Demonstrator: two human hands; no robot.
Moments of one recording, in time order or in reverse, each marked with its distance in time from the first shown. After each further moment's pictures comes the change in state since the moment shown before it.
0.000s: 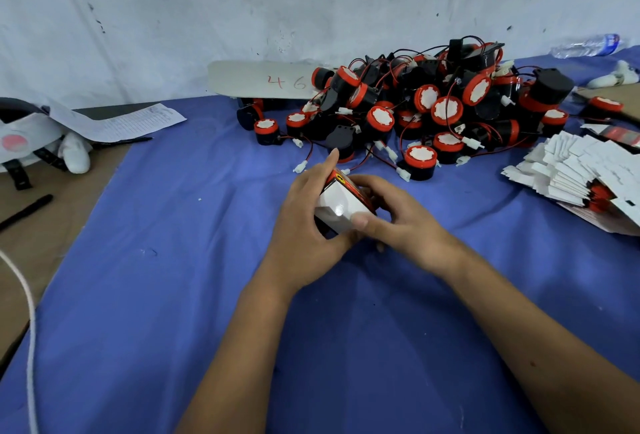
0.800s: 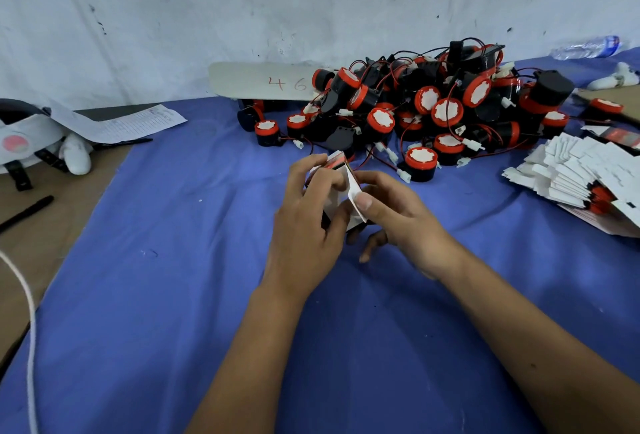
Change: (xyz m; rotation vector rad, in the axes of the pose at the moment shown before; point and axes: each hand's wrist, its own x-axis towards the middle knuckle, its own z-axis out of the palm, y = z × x) left_hand 0.003 0.009 0.005 0.200 0.199 0.153; right_hand 0.001 -0.004 0.005 0.348 0.033 0.065
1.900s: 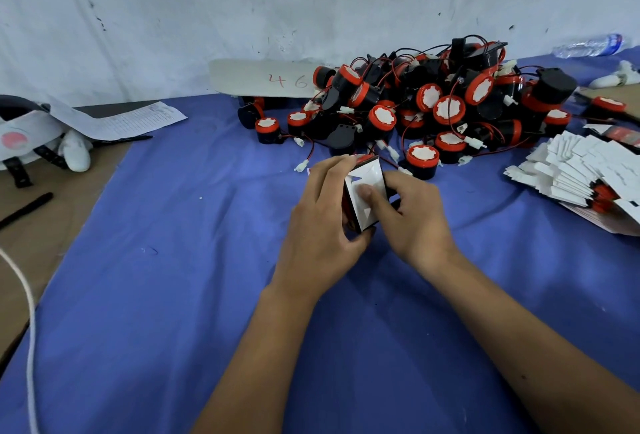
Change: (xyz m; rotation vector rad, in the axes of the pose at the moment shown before) left_hand 0.001 0.017 0.005 0.000 -0.094 -0.035; right_hand 0.009 0.007 0.004 -0.717 0.467 -0.188
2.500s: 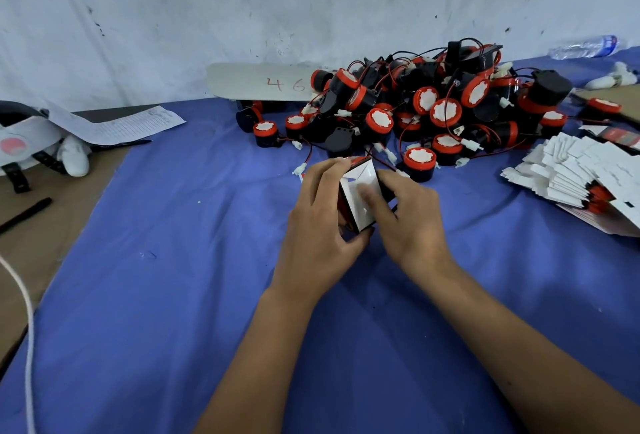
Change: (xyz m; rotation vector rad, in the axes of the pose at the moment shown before) left_hand -0.001 -0.006 0.005 0.013 0.043 0.015; right_hand -0.002 -0.003 0.002 -0.060 0.086 -0.055
